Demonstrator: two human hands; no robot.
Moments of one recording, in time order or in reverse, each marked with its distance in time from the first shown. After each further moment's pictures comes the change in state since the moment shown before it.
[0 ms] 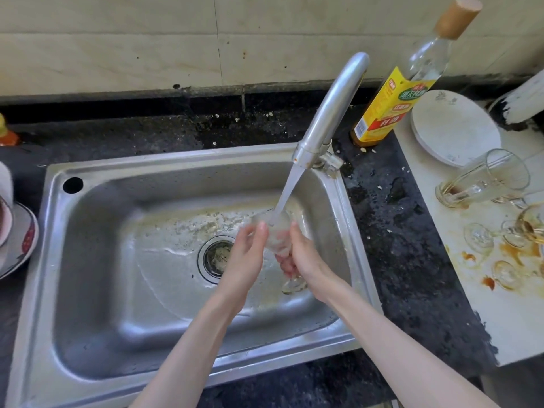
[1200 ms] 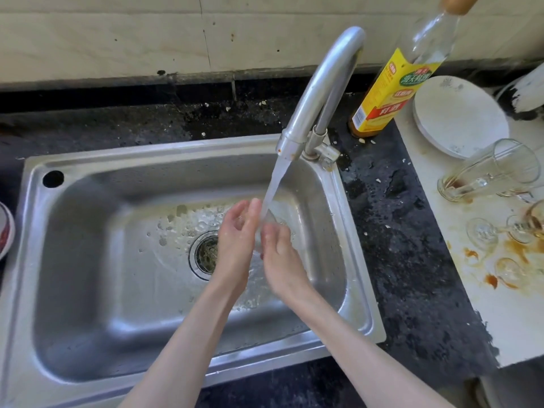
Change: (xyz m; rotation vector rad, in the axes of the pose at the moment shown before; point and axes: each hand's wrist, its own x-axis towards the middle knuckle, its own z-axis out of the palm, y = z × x) left_hand 0.021 0.007 0.013 -0.165 0.164 0.083; right_hand 0.008 0.020 0.018 -0.255 0.107 -0.182
